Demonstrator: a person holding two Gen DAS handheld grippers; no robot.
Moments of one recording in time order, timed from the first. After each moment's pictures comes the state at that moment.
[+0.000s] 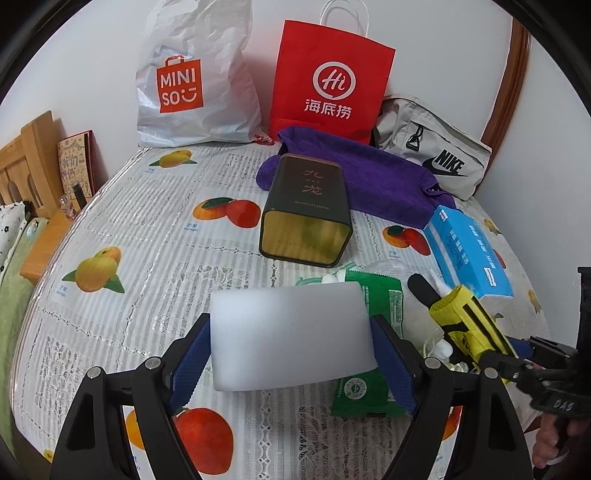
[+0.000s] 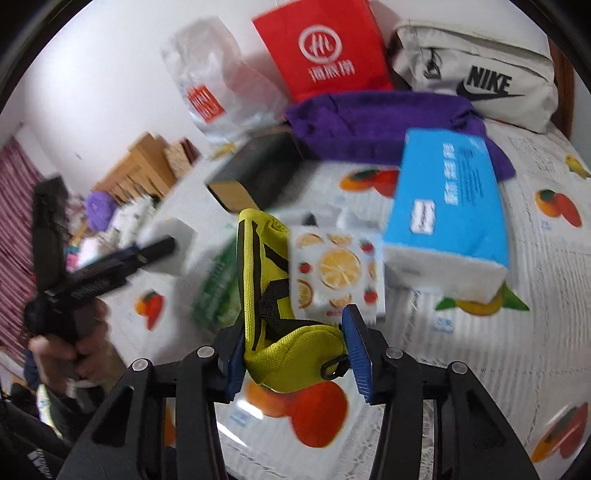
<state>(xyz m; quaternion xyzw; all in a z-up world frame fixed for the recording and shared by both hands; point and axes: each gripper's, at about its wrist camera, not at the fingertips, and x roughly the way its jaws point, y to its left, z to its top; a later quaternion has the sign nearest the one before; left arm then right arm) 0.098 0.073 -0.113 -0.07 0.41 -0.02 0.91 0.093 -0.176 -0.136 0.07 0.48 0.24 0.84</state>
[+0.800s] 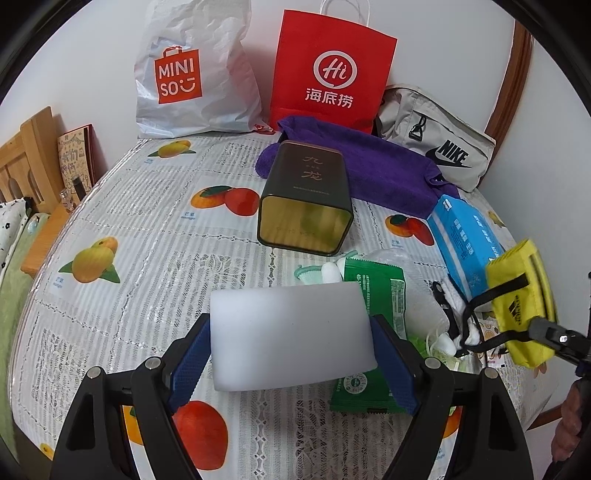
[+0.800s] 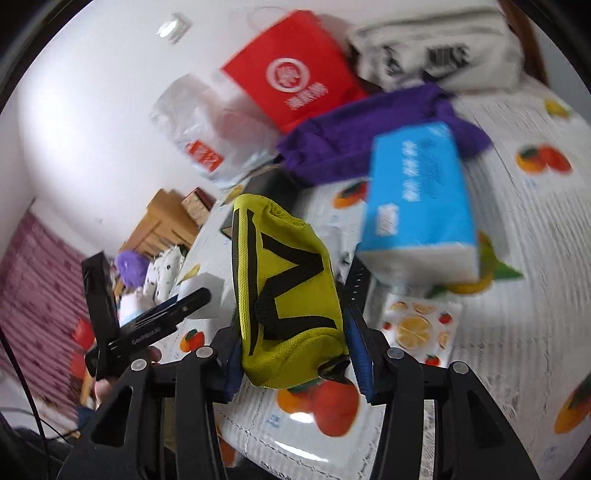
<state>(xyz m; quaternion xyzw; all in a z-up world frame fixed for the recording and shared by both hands) 0.100 0.068 -0.120 -0.07 0.43 -0.02 0.90 0.093 -0.235 -0.134 0.23 0.46 0.24 0.82</state>
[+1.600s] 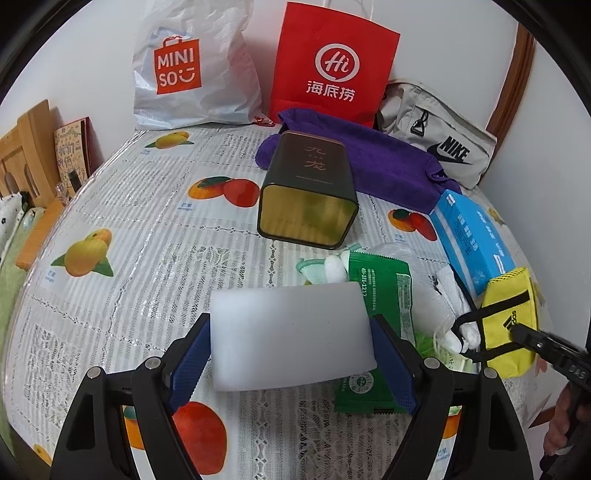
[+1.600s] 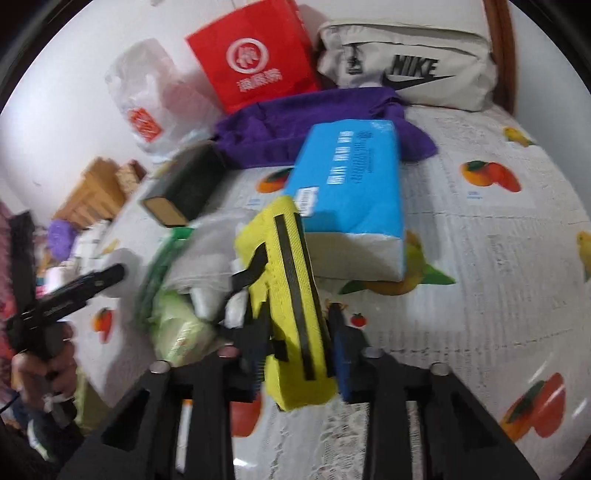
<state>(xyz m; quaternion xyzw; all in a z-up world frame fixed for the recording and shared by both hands) 0.104 0.074 -0.129 -0.08 0.43 -0.02 0.90 0.090 -0.236 -0.140 0.13 0.46 0.20 0.86</state>
